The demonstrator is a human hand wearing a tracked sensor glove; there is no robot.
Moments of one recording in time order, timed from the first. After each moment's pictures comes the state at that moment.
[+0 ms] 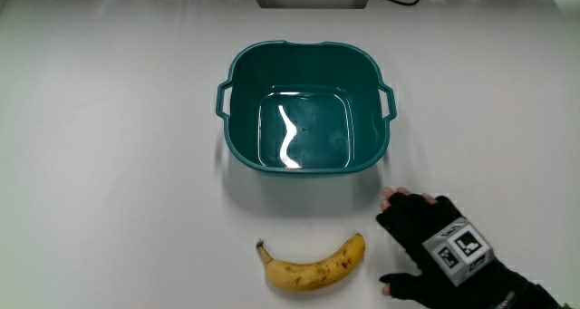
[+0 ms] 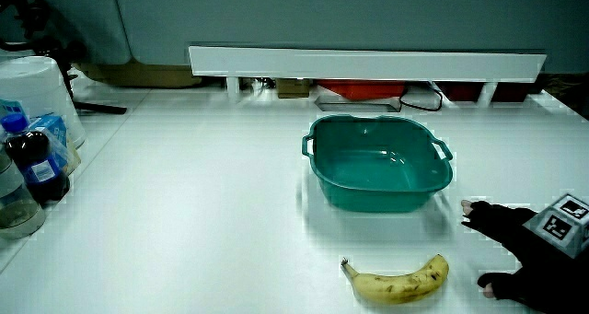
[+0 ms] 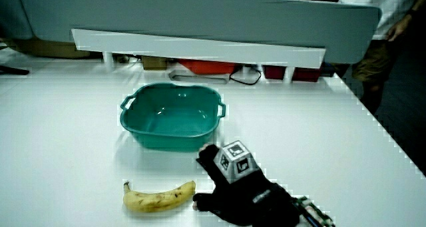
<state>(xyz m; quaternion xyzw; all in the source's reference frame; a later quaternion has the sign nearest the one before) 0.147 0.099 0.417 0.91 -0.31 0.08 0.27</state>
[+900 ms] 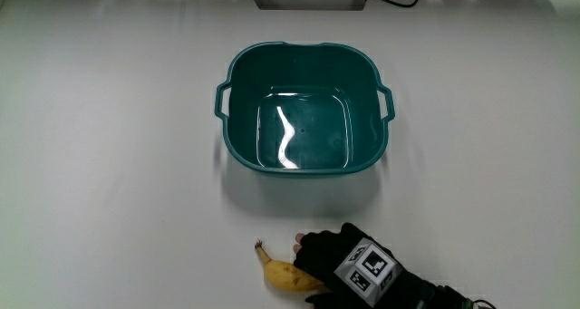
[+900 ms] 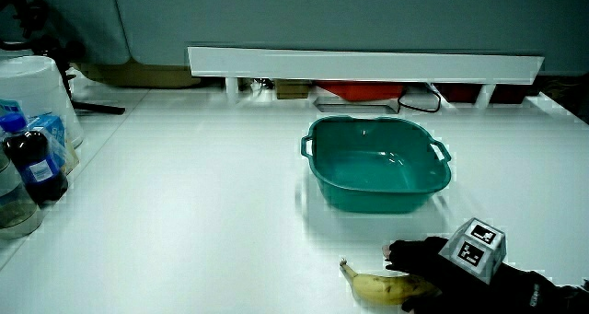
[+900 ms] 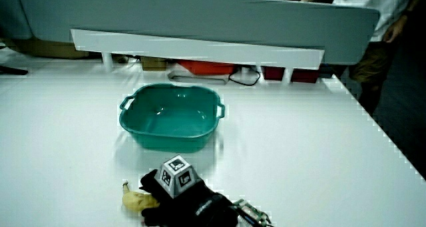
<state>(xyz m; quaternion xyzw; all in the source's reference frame) 0.077 0.121 0.436 0.88 -0.39 0.15 0.23</state>
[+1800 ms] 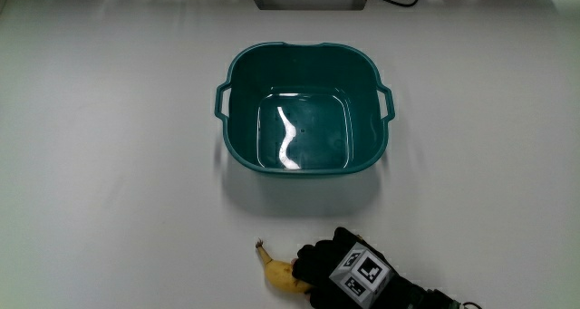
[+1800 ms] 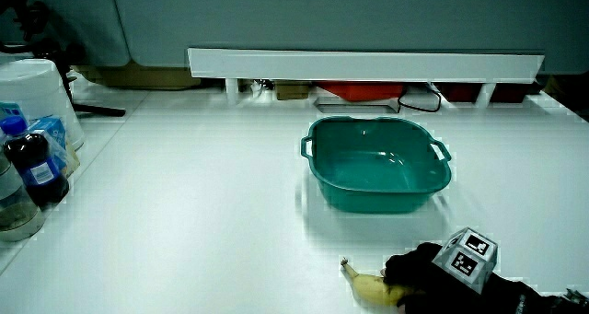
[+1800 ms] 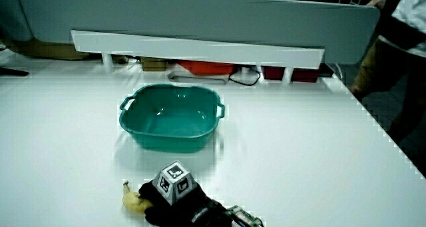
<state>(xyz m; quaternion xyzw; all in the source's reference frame) 0.083 0.125 0.432 0.88 -0.38 0.20 0.20</state>
